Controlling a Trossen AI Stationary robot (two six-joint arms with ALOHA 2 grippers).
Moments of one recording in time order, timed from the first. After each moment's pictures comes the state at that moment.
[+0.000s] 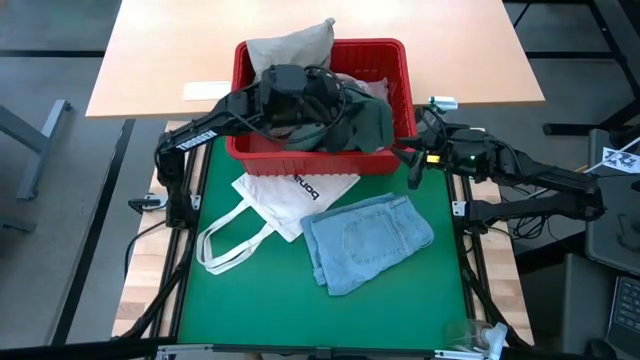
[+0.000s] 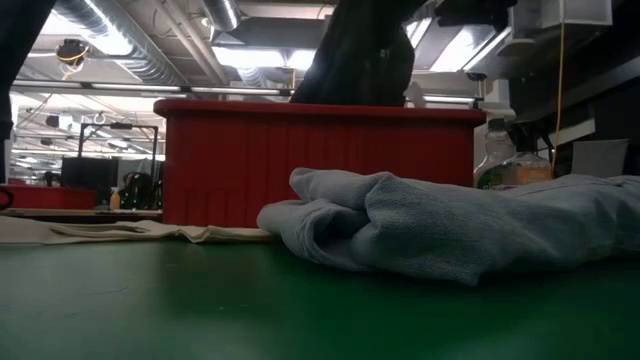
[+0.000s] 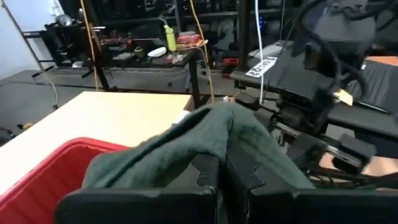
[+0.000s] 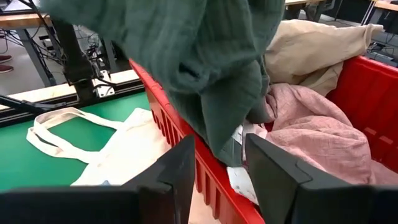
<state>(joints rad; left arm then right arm) 0.19 1.86 2.34 -0.70 -0.19 0.07 -0.16 0.87 1.02 -0.45 0.29 0.07</state>
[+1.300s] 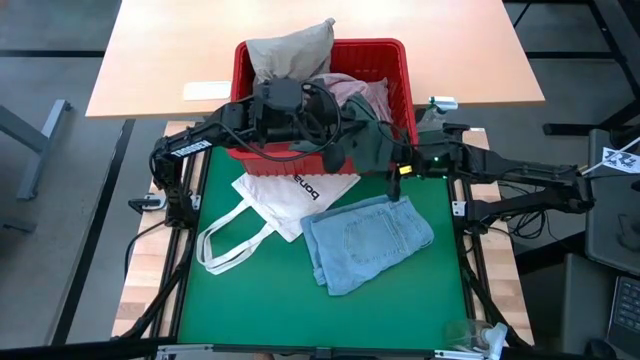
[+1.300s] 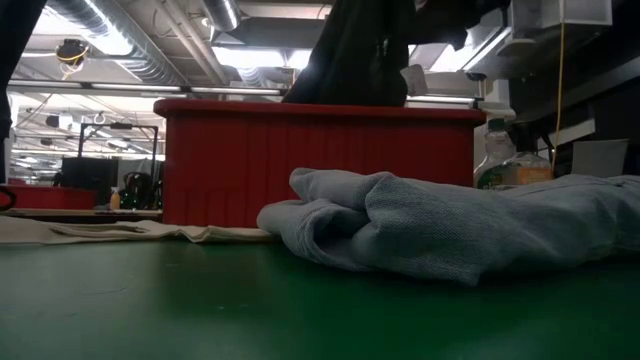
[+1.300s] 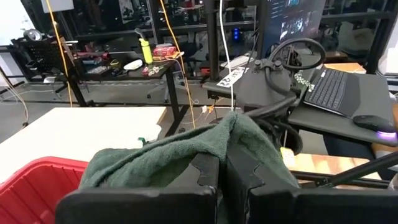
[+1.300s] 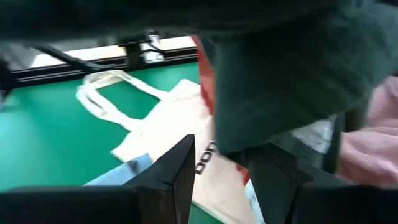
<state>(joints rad) 0.09 1.84 2.34 -0.68 -0.19 0.06 -0.16 1.06 1.02 -0.36 0.05 0.02</state>
